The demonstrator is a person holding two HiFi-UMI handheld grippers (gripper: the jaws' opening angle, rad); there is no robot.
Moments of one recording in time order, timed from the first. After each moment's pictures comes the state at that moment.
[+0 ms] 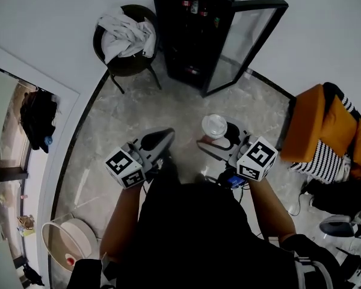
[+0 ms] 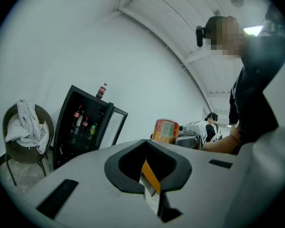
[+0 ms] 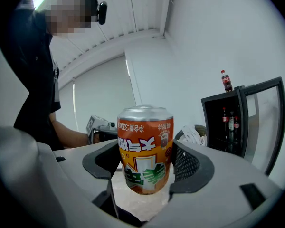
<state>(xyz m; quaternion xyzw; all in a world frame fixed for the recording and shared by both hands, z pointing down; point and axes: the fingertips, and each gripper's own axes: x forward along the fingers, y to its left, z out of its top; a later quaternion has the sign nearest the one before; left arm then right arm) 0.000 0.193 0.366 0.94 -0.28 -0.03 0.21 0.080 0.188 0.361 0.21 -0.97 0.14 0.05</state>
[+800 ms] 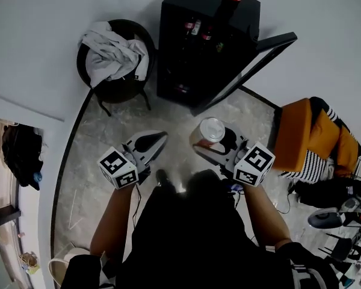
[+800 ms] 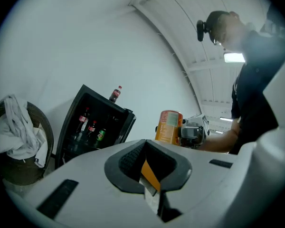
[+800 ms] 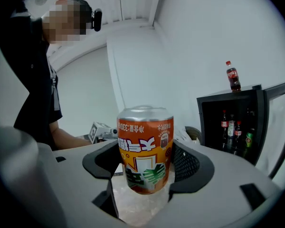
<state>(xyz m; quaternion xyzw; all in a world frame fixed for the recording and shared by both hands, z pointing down) -0.122 0.011 0.381 0.95 -0.20 -0.04 0.23 -0.038 0.017 0.342 0.28 -0.94 0.16 0.09</state>
